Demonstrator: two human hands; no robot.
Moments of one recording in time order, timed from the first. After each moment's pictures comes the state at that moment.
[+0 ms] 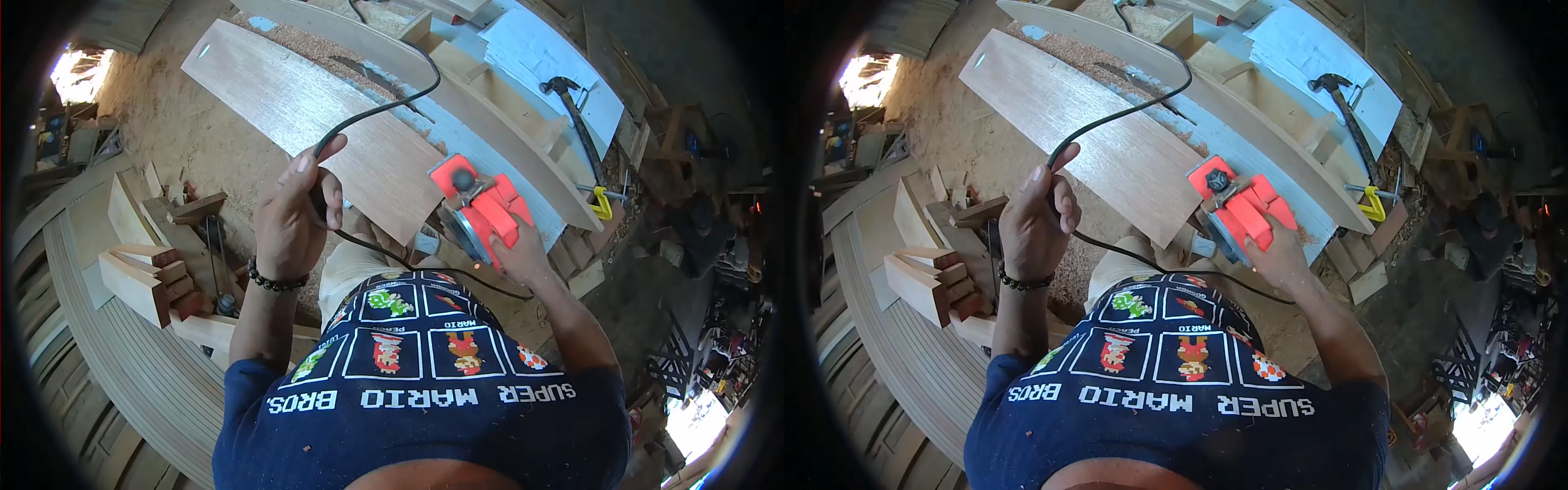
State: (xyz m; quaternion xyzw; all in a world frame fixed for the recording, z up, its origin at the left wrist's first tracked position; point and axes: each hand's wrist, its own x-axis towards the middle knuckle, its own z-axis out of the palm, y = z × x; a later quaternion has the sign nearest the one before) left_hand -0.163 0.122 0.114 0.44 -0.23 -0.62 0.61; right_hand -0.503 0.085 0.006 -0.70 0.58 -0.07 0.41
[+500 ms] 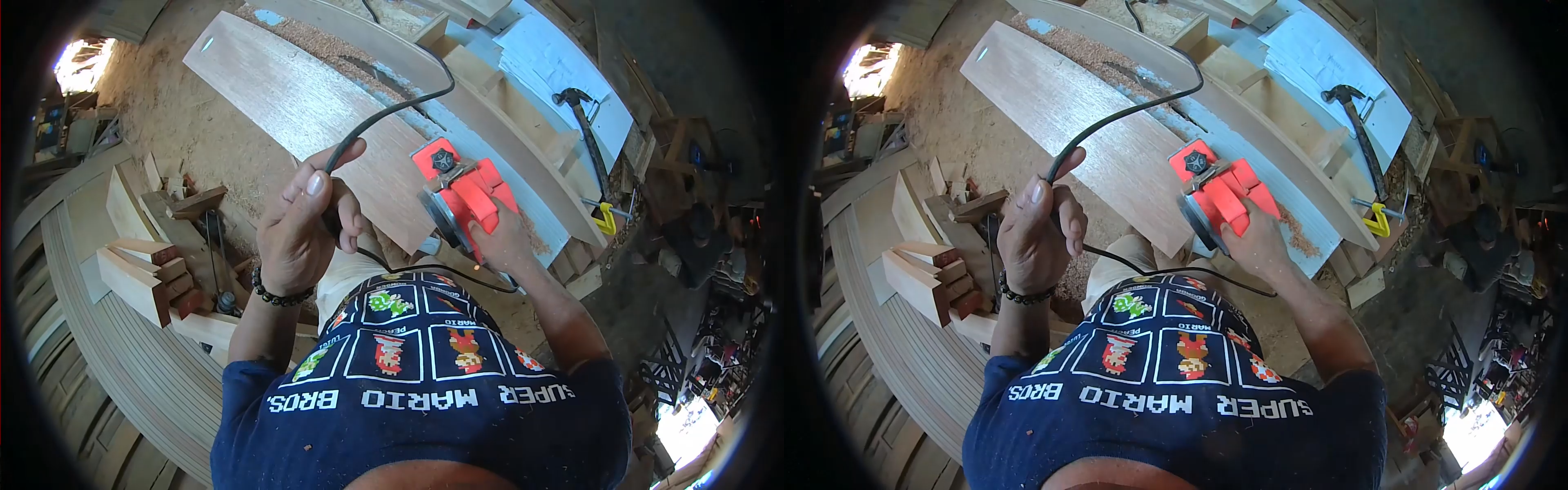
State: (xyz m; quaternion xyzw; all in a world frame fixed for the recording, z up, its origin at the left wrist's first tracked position) left_hand -0.153 0.110 0.125 0.39 -0.33 -0.62 0.60; right_hand -0.438 0.050 0.005 -0.71 0.56 -0.07 0.42
